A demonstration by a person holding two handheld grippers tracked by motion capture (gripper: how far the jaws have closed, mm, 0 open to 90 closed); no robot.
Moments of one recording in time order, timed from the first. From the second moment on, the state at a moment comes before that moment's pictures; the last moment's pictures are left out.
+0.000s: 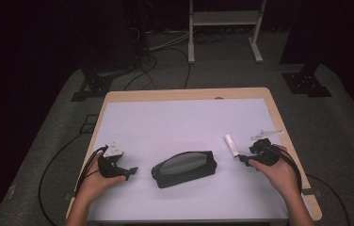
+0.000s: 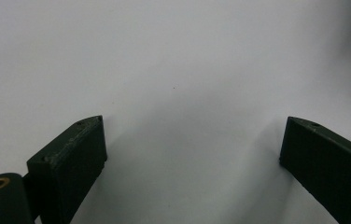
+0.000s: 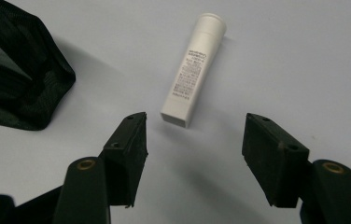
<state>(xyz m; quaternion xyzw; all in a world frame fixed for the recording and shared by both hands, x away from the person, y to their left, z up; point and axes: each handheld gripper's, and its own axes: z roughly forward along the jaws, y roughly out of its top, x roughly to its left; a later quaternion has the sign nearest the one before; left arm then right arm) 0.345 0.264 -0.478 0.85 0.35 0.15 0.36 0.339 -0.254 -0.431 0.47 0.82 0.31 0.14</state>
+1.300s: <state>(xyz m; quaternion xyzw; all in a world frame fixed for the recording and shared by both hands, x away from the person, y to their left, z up) 0.345 0.264 -0.479 0.85 0.35 0.15 0.36 0.406 -0.218 -0.449 0.48 0.83 0.25 0.11</state>
